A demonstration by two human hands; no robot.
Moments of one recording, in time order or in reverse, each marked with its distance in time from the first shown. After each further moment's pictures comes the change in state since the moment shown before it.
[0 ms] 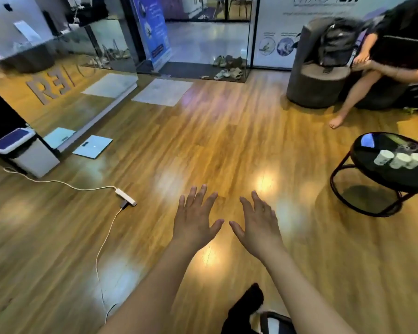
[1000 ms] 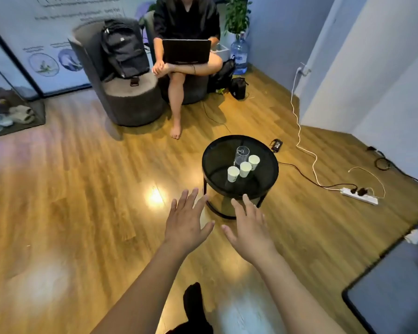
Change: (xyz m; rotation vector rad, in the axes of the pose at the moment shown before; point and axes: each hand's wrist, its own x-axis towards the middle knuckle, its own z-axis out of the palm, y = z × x) left_hand 0.583 0.465 0.122 -0.092 -0.298 0.769; right_hand 0.318 0.502 -0.169 0.169 0.231 0.769
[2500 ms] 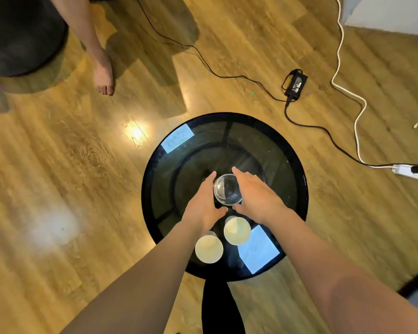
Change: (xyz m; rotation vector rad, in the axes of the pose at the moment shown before) left_hand 0.654 0.004 0.296 -0.533 -0.578 -0.318; right_hand 0.649 0.305 0.157 0.054 -0.508 0.149
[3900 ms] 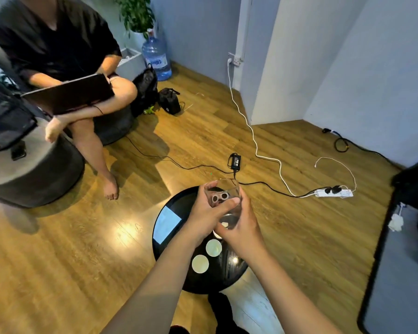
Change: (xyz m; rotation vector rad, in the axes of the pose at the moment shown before) left_hand -0.295 0.224 -0.112 -0.601 -0.104 0.391; right_hand -0.327 -0.122 -0.145 0.927 0.784 -0.072
